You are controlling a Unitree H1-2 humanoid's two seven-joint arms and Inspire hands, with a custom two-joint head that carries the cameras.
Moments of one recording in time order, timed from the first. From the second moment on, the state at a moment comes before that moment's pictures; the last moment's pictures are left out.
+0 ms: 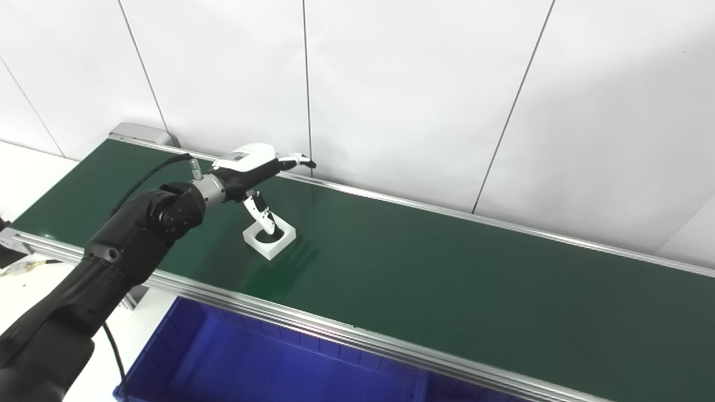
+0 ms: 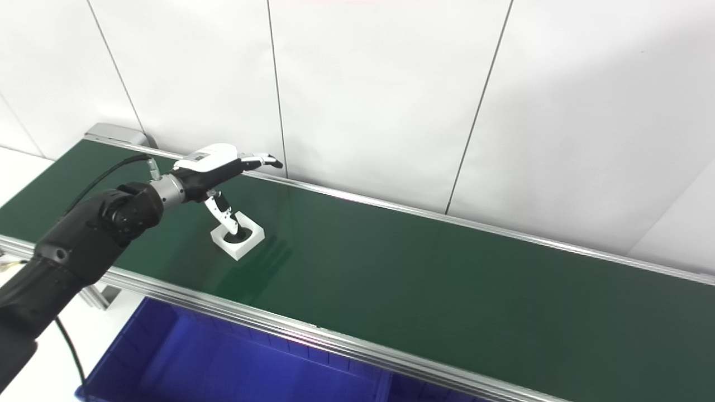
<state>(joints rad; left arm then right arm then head) -0.49 0.68 -0.21 0.45 0.56 -0.31 -0.27 0.25 -0.25 0.41 0.25 -0.23 -0.42 -0.41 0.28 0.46</state>
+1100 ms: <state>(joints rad) -0.48 0.60 -0.35 0.56 0.72 -0.29 -0.16 0.26 -0.25 0.41 0.24 -0.22 -0.42 -0.41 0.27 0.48</state>
